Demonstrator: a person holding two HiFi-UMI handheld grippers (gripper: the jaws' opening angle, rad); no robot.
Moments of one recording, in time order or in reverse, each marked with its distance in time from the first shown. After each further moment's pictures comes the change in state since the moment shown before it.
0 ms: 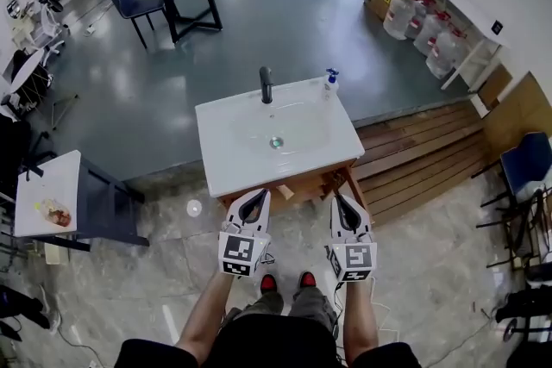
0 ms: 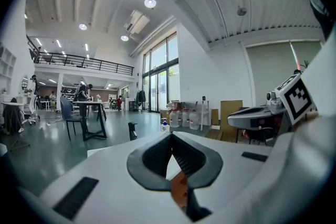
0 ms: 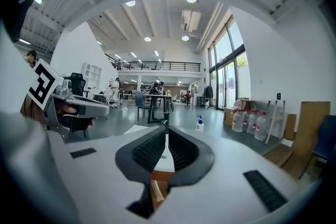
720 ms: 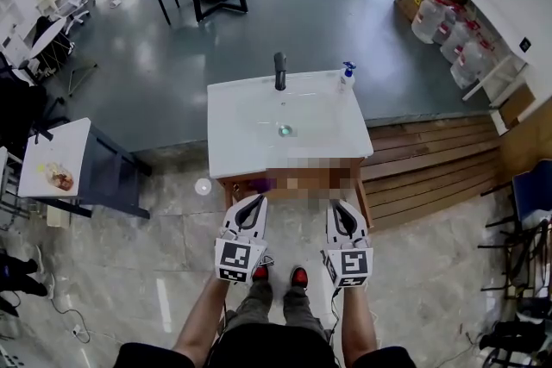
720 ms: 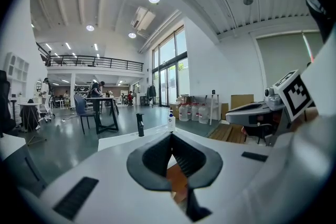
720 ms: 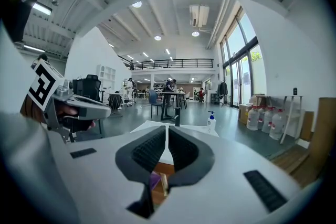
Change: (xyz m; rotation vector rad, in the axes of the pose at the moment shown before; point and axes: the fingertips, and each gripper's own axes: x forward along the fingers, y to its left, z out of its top) left arm -0.020 -0.030 -0.026 -0.023 0.068 0.130; right arm -0.009 -0.001 -0.023 -0.003 0.021 0.171
